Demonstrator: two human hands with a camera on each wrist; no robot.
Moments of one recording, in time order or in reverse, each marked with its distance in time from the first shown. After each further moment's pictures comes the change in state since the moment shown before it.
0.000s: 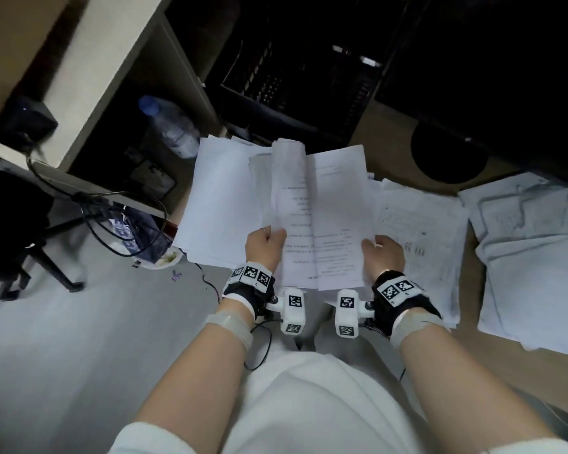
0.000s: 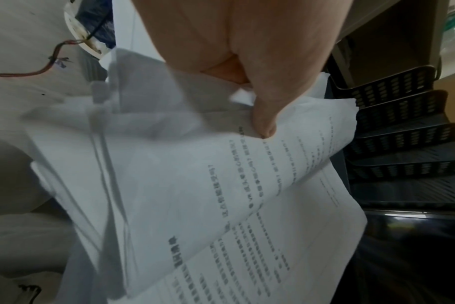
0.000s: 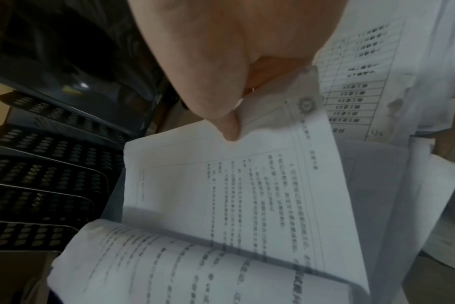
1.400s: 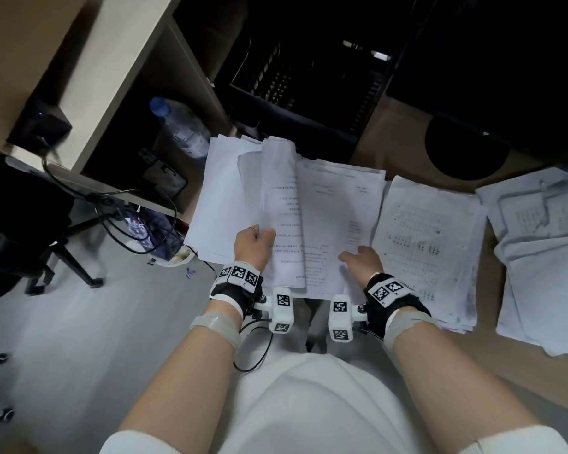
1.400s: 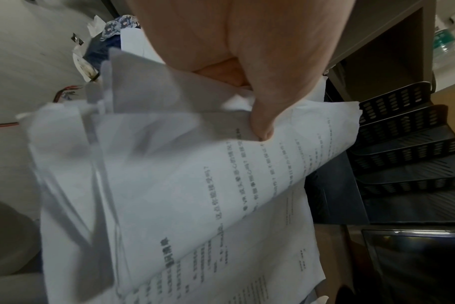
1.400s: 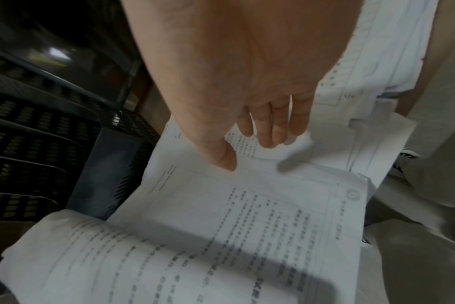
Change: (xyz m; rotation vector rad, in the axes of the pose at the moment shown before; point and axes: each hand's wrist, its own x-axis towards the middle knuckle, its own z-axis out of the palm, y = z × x) left_hand 0.005 -0.005 -0.034 0.062 0.061 0.007; right_hand -0.004 0.009 0.046 0.028 -0.348 0.150
